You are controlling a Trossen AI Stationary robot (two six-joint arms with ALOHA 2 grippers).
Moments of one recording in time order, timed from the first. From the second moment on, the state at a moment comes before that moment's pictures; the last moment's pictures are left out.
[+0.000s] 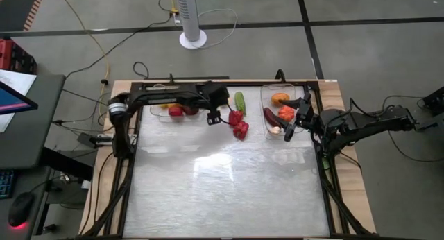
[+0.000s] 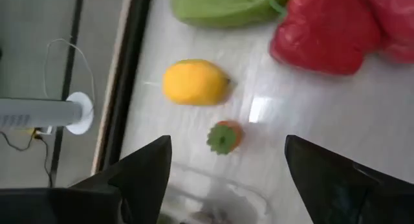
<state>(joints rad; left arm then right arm) 0.34 1.88 1.54 -0.77 -0.30 0.21 0.19 0.68 0.68 -0.13 0.73 -0.03</state>
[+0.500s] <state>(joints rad) 0.39 2.09 1.67 -0.82 -0.23 0.34 0.19 0.68 0.68 -0.14 0.73 -0.03</state>
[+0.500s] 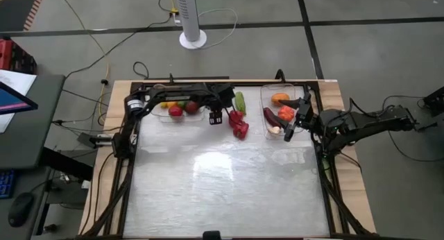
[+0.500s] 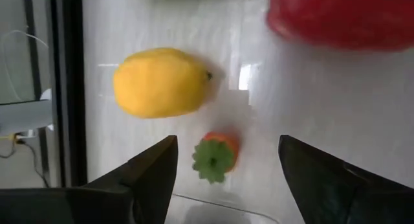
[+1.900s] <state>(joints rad) 0.38 2.21 1.68 -0.88 -0.32 0.41 0.19 0.68 0.68 -0.15 0.73 -0.03</state>
